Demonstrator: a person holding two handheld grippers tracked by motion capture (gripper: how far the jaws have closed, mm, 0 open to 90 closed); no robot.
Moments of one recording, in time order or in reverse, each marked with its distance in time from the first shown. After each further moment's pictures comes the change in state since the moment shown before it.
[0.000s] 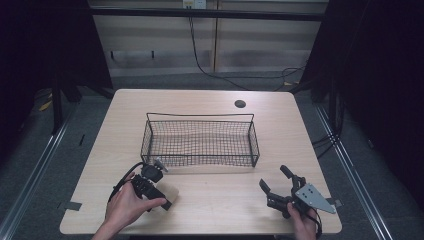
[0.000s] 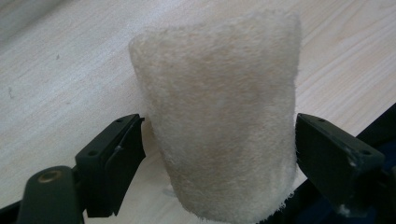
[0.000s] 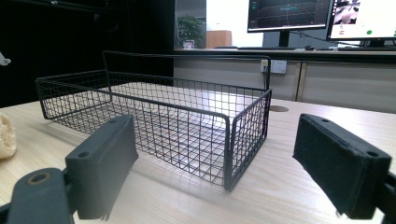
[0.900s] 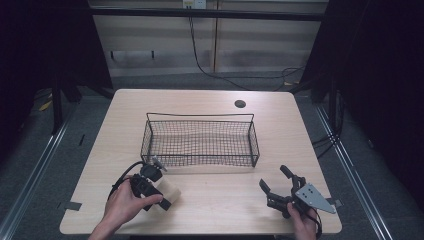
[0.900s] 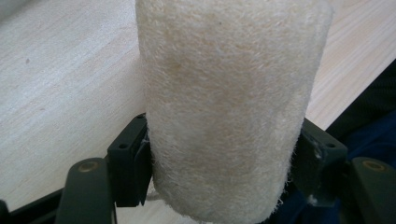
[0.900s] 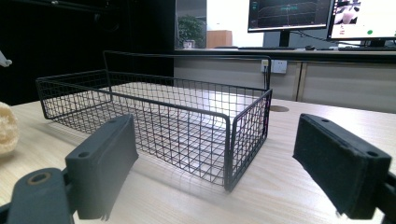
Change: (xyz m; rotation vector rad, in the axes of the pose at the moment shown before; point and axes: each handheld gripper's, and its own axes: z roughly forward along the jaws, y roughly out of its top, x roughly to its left) left arm 0.006 -0.001 -0.005 0.003 -0.099 0.030; right arm 0.000 0.000 0.000 0.001 0.002 0.001
